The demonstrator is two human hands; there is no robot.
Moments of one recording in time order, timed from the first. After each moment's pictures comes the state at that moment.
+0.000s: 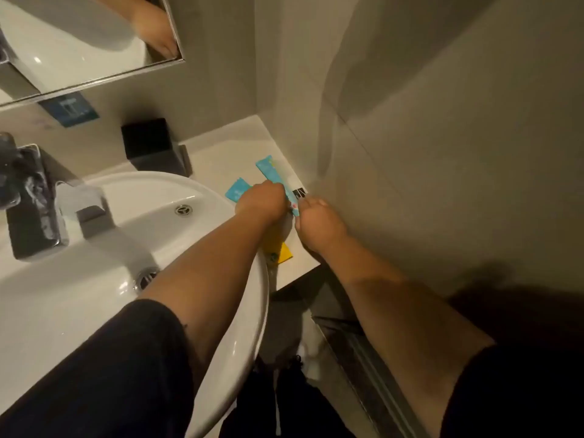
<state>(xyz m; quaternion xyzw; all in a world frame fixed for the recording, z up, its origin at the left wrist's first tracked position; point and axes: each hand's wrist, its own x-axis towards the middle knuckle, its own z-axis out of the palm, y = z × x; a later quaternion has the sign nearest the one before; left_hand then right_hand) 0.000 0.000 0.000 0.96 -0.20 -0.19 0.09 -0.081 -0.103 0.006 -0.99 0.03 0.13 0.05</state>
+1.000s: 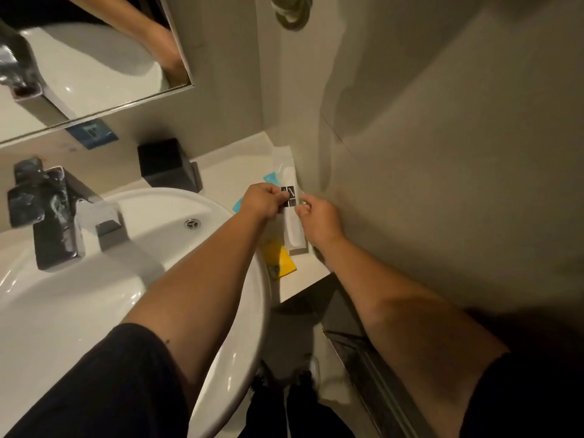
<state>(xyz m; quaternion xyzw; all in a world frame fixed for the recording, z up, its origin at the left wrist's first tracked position) 0.011 0.004 0.019 0.81 0.08 -0.26 0.52 -0.057 -0.106 0.007 -0.86 0.24 0.05 0.45</state>
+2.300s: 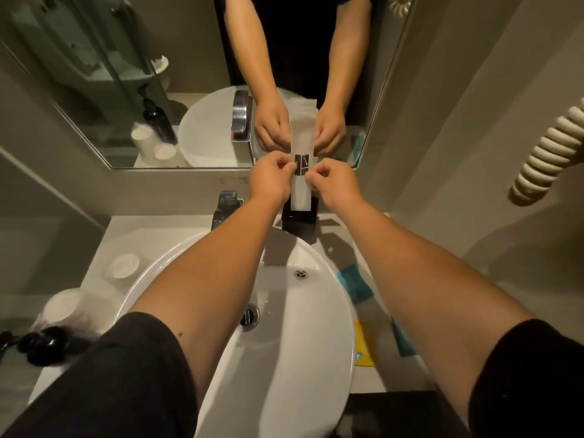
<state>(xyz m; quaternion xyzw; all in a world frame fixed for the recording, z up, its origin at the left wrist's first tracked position) 0.117 0.193 0.129 0.84 0.17 0.10 0.50 0.140 0.065 0.119 -0.86 -0.03 0.05 0.50</state>
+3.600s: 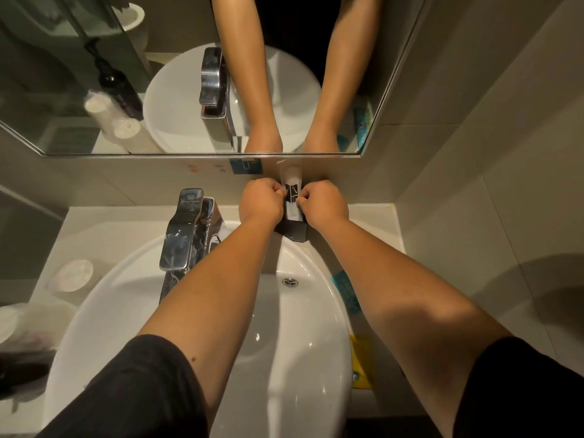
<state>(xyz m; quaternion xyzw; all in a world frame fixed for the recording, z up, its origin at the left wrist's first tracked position) 0.148 0.190 0.020 0.89 0.24 -0.01 0.38 0.171 0.072 0.016 -0.97 -0.04 0.11 0.24</state>
